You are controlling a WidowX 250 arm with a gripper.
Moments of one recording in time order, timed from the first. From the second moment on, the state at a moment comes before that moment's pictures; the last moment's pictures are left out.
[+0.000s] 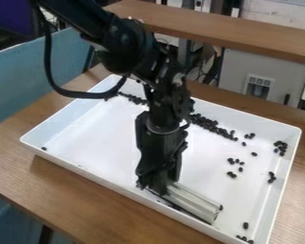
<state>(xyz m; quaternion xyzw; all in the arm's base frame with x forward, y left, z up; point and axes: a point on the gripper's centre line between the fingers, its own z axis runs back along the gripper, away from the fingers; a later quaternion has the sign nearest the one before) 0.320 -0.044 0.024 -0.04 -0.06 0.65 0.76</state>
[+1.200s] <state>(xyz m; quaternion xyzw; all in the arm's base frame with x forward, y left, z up) 0.454 -0.051 0.043 -0.06 -0.15 0.61 0.78</state>
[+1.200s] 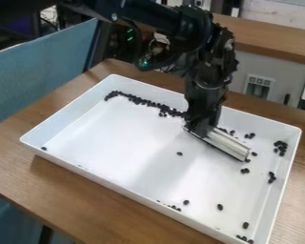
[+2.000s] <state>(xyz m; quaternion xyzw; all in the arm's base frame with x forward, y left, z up) 0.386 -0.011 0.102 -0.08 -0.16 0.62 0.77</state>
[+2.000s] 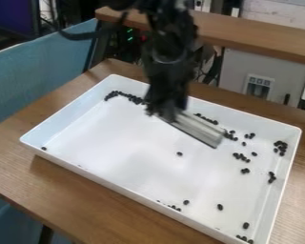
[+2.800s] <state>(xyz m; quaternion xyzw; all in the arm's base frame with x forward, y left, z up) 0.363 0.070 0.045 -0.08 -0.18 0.59 0.78</state>
